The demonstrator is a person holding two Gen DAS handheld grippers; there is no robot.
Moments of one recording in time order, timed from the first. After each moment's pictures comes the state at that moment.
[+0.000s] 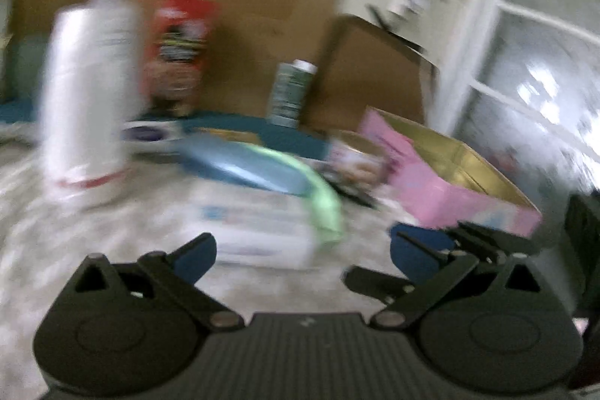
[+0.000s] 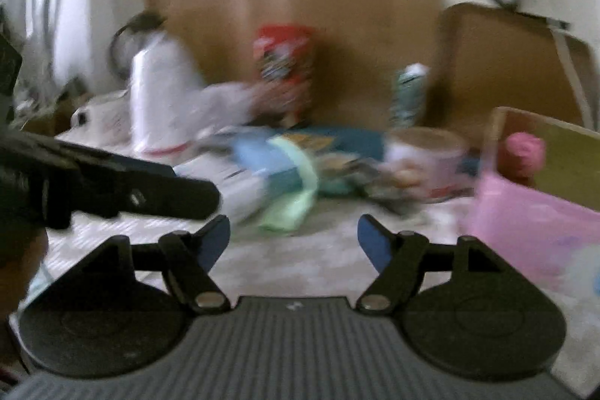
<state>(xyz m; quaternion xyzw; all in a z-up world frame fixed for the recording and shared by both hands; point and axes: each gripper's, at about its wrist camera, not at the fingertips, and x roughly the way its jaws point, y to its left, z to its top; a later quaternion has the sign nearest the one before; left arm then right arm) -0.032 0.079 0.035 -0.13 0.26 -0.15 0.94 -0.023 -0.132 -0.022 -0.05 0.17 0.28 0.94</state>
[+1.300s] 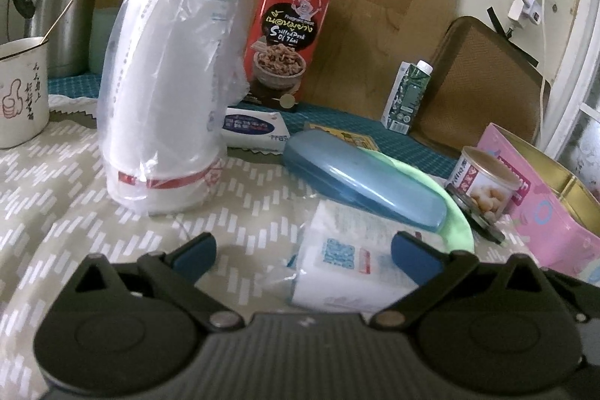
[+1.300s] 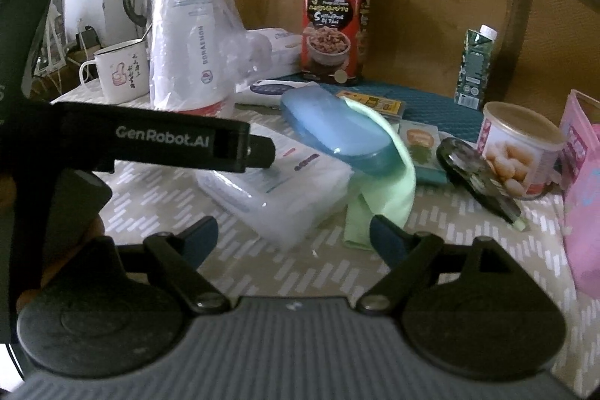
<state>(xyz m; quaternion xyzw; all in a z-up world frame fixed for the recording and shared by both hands) 0.033 0.095 0.003 -0.13 0.29 -0.01 0.95 0.008 -0.071 -0.032 -0.06 0.24 0.29 0.93</state>
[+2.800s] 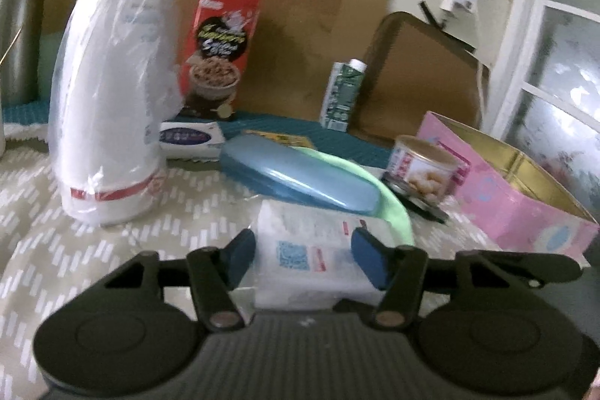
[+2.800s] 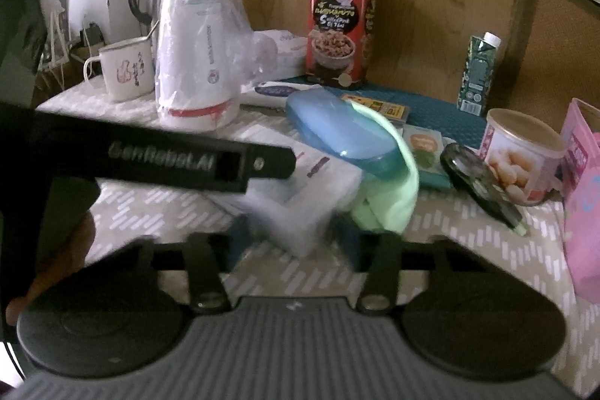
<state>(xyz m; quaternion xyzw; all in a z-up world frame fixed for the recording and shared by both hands) 0.011 0.074 0.010 -0.10 0.26 -0.11 0.95 0.005 -0.073 -0.034 -0.07 0.23 0.29 0.93</state>
